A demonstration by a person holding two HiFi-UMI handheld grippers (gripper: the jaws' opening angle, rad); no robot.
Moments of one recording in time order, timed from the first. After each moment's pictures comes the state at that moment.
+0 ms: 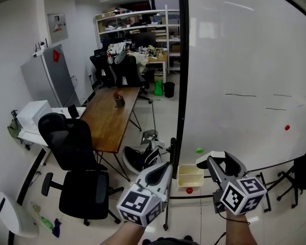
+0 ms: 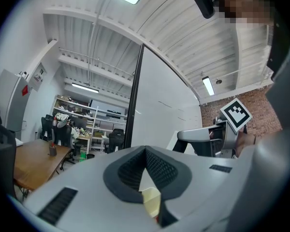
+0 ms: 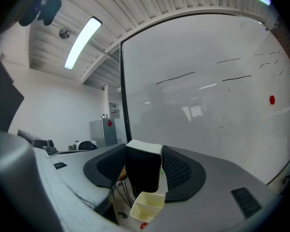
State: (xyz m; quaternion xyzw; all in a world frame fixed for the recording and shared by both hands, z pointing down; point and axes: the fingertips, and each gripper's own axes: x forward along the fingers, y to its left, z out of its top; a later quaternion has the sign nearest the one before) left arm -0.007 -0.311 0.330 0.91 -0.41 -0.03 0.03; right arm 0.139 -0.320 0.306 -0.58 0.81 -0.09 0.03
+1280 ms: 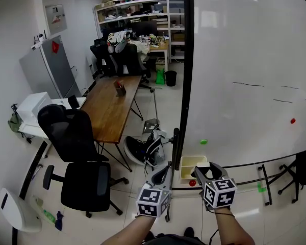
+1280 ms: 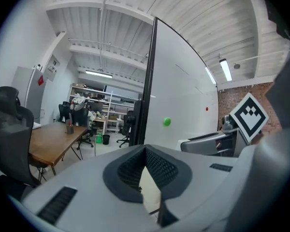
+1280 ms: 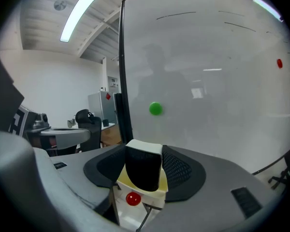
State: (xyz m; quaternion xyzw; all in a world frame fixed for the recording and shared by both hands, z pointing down) left arm -0.012 -0.348 0.473 0.87 -0.47 0.06 0.11; right arm 0.117 -0.359 0.487 -0.57 0.80 -0.15 -0.11
